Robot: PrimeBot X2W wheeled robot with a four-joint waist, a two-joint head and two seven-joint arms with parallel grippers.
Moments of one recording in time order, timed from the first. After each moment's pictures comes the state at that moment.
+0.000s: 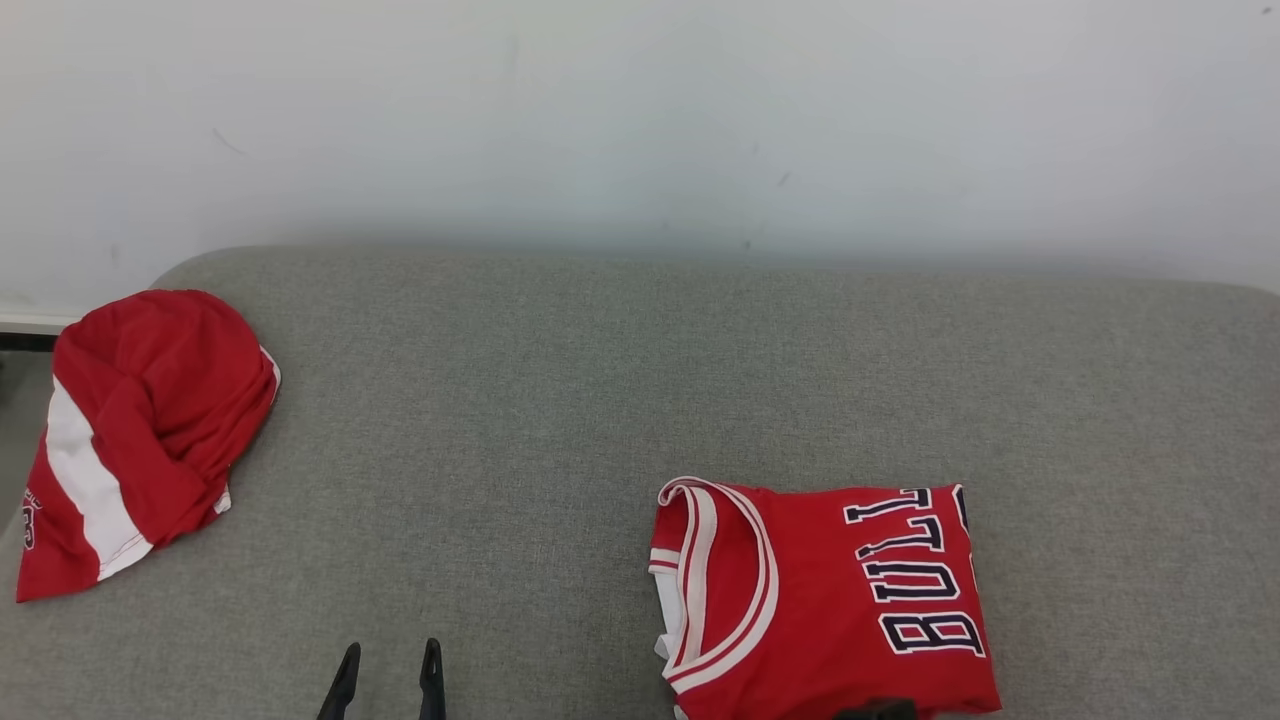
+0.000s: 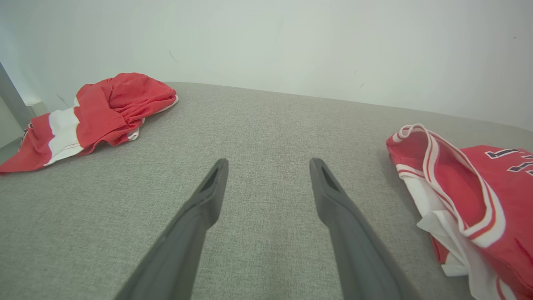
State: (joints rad) left arm 0.08 0.05 -0.11 0.22 -0.18 -0.02 -0.26; right arm 0.04 -0.14 0.48 0.20 0.53 0.13 0.16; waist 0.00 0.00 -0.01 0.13
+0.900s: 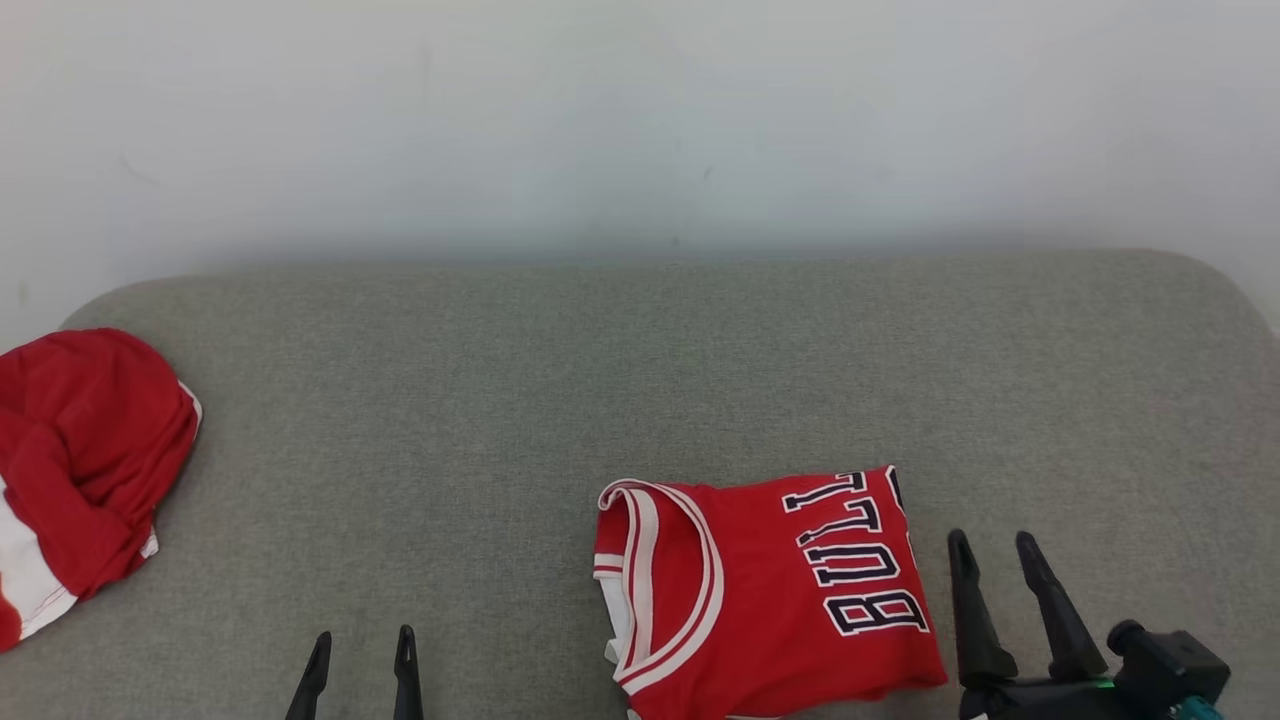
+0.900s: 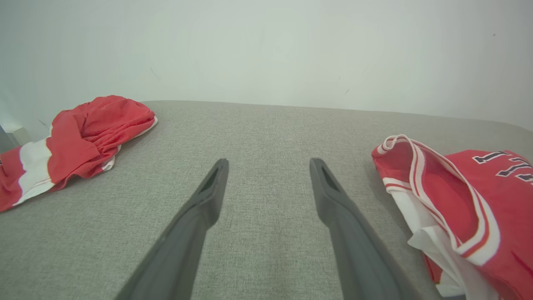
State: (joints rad) left arm 0.08 0.05 -0.07 0.19 -0.16 -0.01 -0.26; right arm 0.01 -0.12 0.05 0.17 0.38 0.13 -0.25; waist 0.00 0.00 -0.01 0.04
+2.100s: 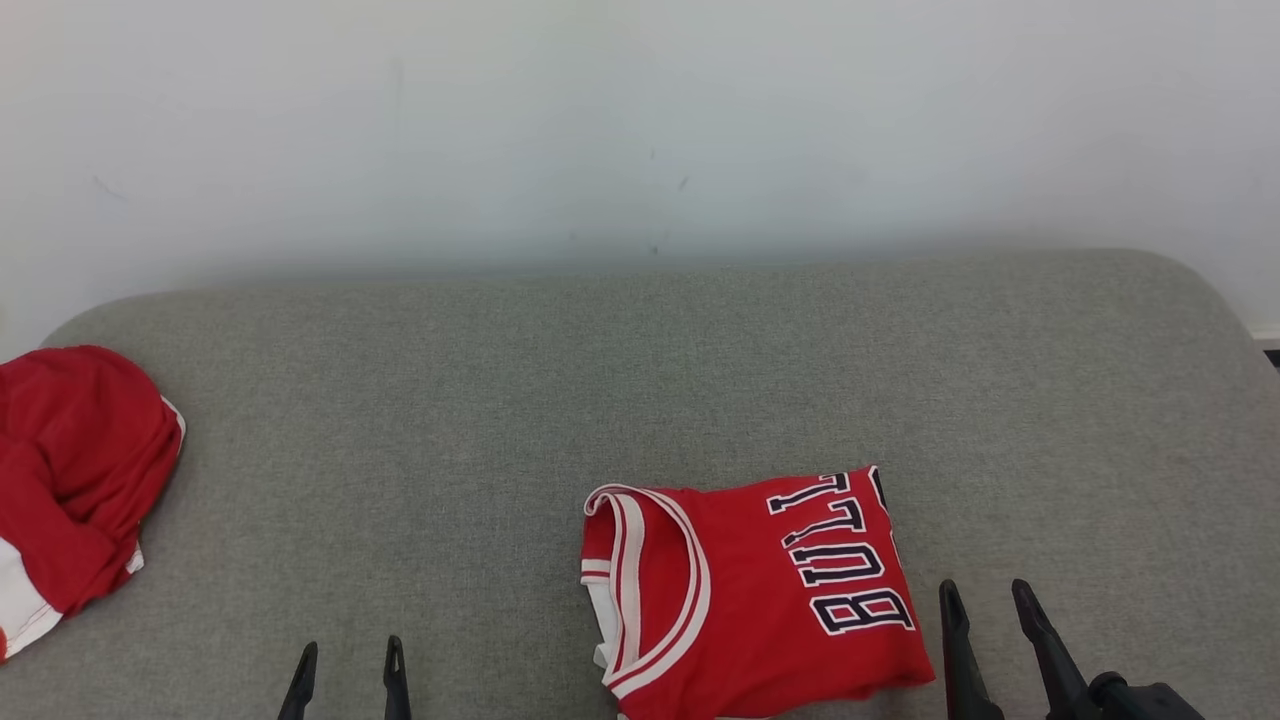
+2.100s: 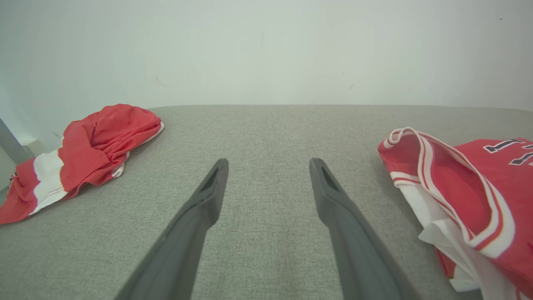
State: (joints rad) left arm 0.10 0.05 -0.06 0.19 -0.10 0.03 -0.26; right arm 0.11 -0.05 -0.01 0.12 0.22 0.13 -0.26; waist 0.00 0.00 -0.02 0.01
